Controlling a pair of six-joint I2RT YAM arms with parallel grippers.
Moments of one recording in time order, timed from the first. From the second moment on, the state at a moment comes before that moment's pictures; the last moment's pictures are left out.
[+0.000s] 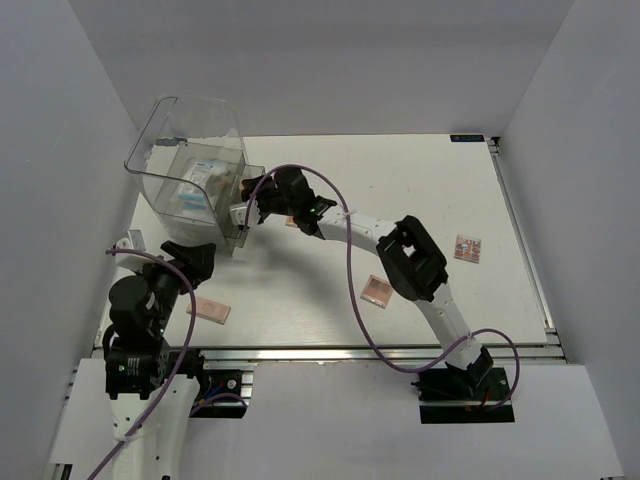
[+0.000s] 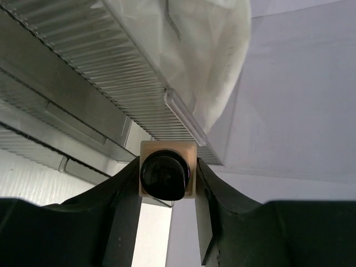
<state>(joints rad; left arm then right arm) 0.00 0.31 0.72 -0.56 0.11 -0.65 0.86 2.30 1.82 0.24 -0.36 -1.33</state>
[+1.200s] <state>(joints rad) 0.00 0.36 0.72 -0.50 0.17 -0.66 0.75 2.19 1.97 0.13 -0.37 -0.82</state>
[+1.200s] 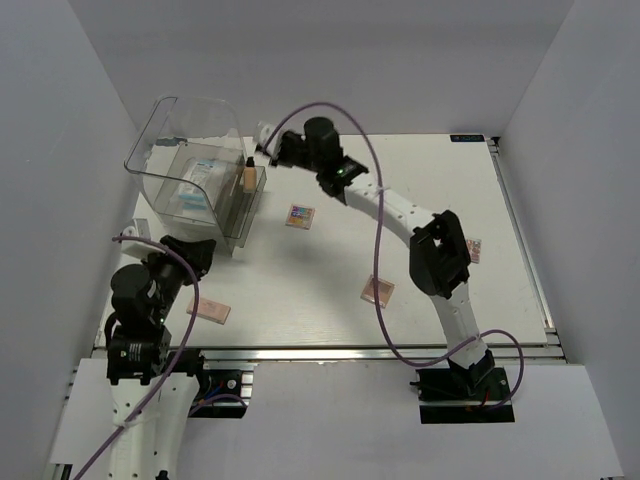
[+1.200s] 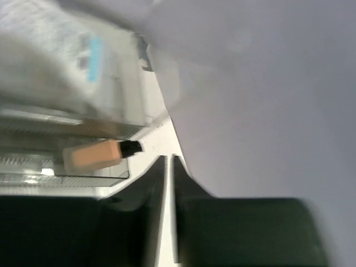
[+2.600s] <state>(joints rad) 0.00 0.48 0.78 -0.48 0.24 -0.67 0.69 2.63 2.22 0.38 -0.28 -0.10</state>
